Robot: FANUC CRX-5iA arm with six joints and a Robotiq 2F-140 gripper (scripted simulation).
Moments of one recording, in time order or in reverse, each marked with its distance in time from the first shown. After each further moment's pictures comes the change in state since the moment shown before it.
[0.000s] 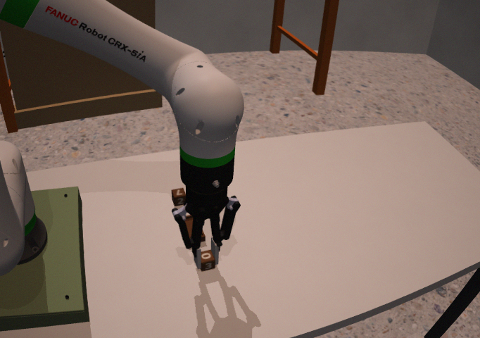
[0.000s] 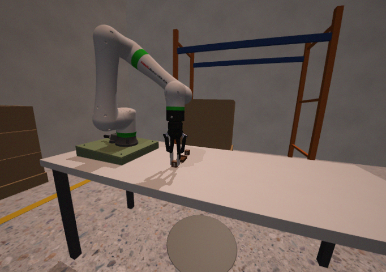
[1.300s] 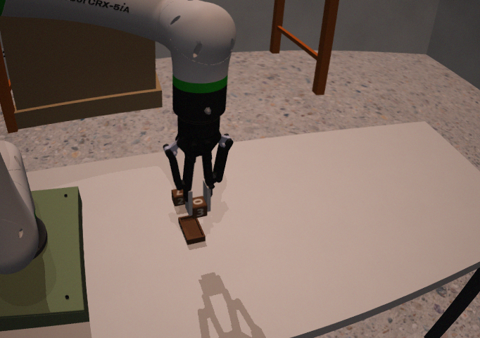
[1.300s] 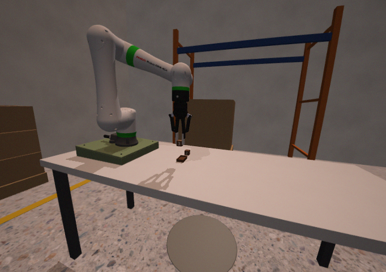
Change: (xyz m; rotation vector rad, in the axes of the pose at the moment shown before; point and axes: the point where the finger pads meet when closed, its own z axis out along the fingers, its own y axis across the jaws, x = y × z) arm -0.065 -0.004 -0.101 -0.002 -0.009 -0.002
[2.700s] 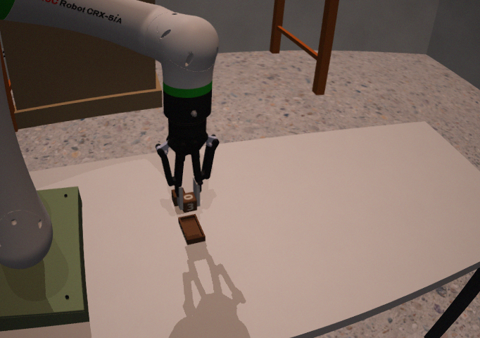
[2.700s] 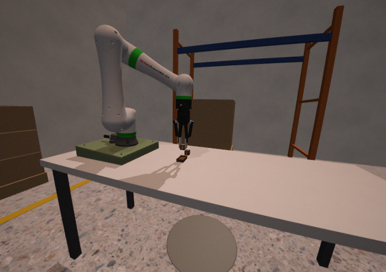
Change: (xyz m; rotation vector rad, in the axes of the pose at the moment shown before) arm -0.063 0.003 0.041 0.002 0.009 0.008
